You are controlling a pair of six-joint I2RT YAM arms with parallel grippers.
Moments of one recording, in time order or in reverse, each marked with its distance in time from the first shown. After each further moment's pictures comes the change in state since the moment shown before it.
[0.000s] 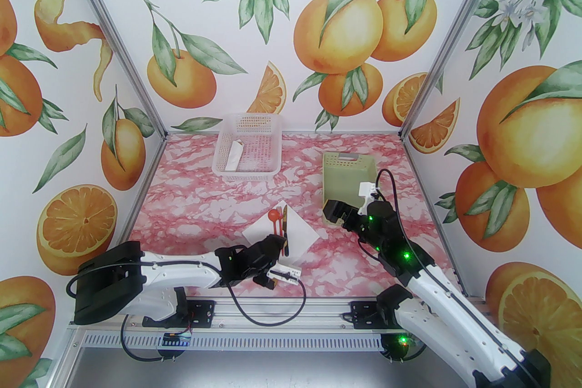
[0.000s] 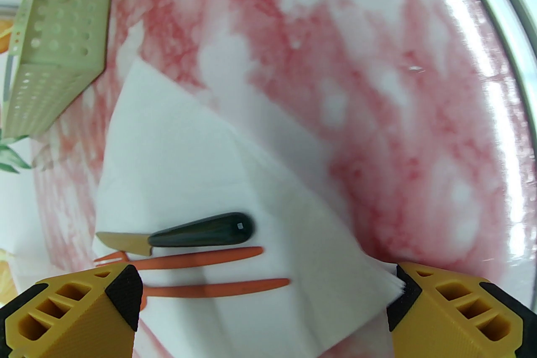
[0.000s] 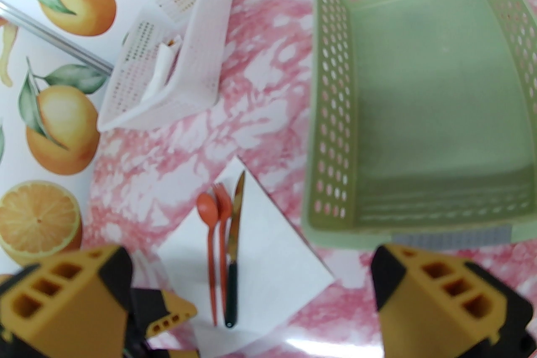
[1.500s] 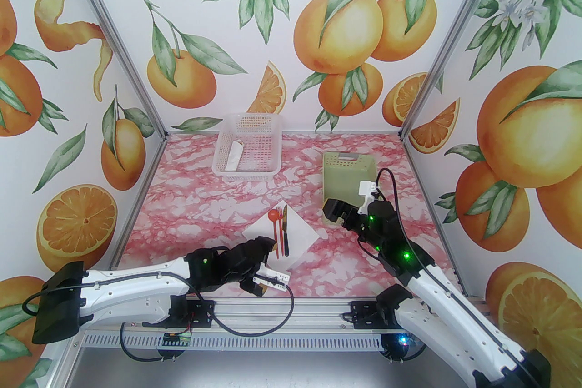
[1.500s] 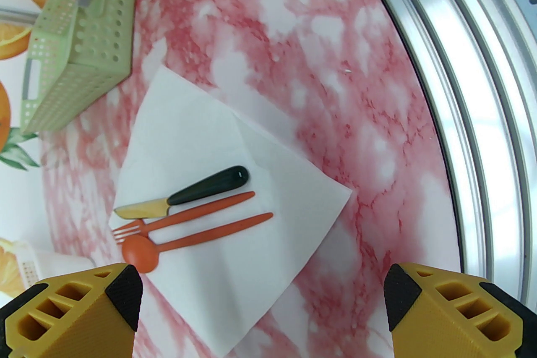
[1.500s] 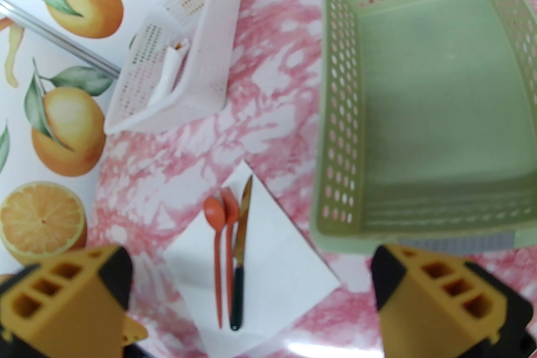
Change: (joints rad) left arm -0.059 -0.305 0.039 -0.366 0.048 -0.057; right arm 0.000 0.000 0.000 0.023 -0.007 0.000
